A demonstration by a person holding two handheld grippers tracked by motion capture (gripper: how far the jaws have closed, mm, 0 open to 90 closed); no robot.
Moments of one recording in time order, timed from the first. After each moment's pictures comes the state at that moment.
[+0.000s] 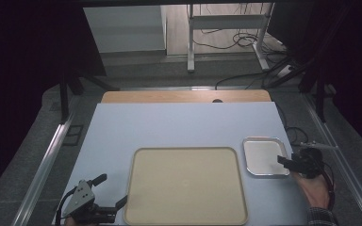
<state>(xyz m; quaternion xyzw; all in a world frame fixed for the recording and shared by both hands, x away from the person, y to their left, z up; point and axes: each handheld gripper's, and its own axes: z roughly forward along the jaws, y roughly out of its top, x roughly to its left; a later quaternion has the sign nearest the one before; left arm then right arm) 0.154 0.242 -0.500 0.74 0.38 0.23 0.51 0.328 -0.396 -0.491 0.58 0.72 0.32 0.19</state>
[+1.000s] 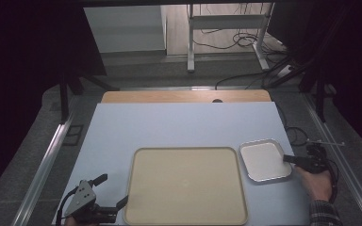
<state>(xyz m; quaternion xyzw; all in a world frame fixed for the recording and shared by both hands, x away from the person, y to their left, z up) 0.155 0.239 -0.500 0.74 0.37 0.24 0.50 0.344 -0.417 -0.497 0.64 0.68 0.35 0.07</state>
